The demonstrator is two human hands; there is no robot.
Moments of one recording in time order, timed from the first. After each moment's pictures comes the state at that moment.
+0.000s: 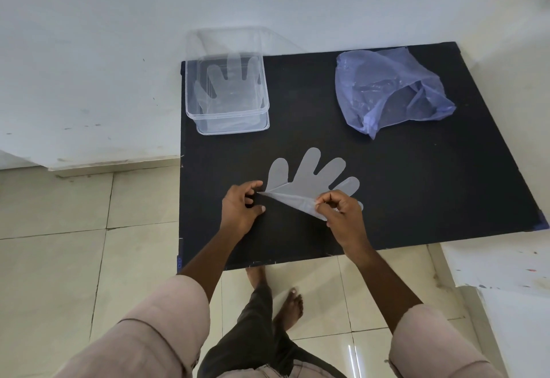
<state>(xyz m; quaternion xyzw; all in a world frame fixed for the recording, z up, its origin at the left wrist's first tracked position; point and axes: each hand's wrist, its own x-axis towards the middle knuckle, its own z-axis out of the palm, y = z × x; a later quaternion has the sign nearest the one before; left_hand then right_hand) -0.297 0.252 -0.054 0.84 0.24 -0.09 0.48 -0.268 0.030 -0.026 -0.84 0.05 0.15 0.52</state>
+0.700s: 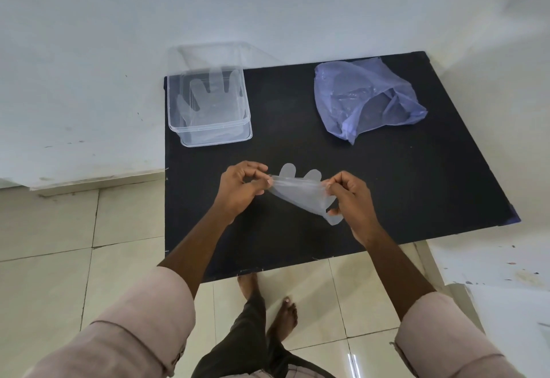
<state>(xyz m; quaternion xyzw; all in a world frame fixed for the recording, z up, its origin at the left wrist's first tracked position) -0.250 0.233 0.008 0.74 0.16 -0.07 0.65 -0.228 -0.006 0.004 -0.84 0.08 0.15 0.51</state>
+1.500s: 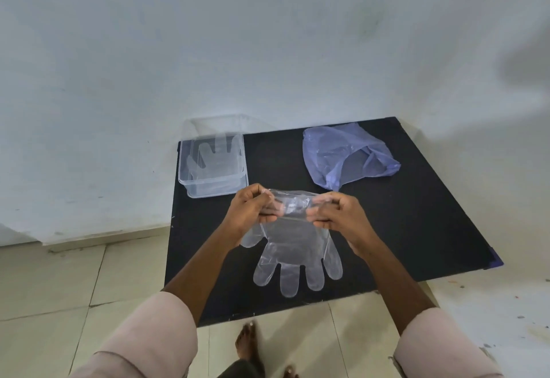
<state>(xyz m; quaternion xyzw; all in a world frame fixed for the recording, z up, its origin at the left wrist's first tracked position) -0.240 0.197 0.085 0.67 0.12 -0.08 0.73 -0.215 -0.026 0.084 -0.71 0.00 0.19 0.68</state>
